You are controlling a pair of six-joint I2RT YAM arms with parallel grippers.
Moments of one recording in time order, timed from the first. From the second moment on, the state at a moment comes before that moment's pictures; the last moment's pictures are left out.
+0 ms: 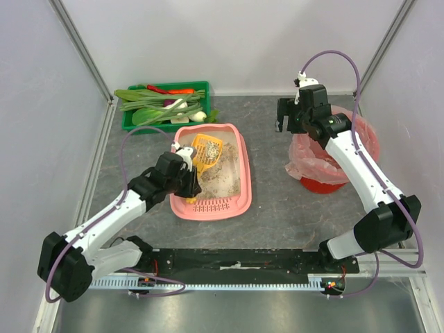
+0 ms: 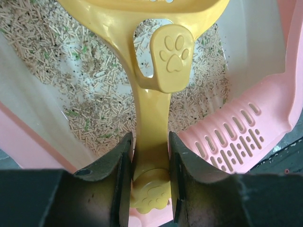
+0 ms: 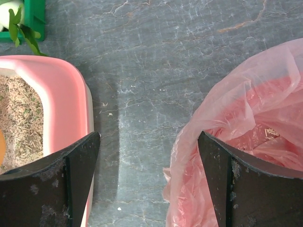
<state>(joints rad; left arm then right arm) -0.57 1.05 0.72 -0.45 0.08 -0.33 0.31 1.47 1.46 -0.65 0.12 0.25</state>
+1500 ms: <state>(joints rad) -0.45 1.04 0.87 -0.89 0.37 -0.39 0.33 1.49 1.48 -0.67 0.14 0.24</state>
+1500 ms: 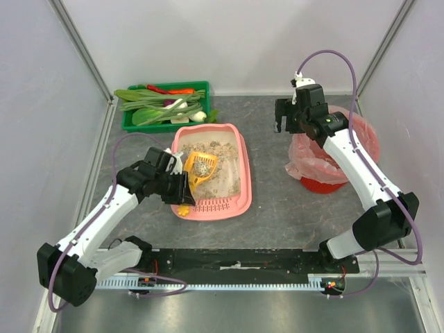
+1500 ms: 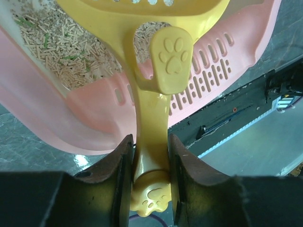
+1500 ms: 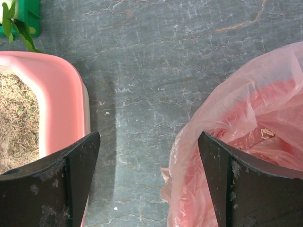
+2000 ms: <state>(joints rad) -0.52 1.08 0.91 -0.91 0.33 -0.38 0.34 1.48 1.48 -0.67 0.18 0.23</state>
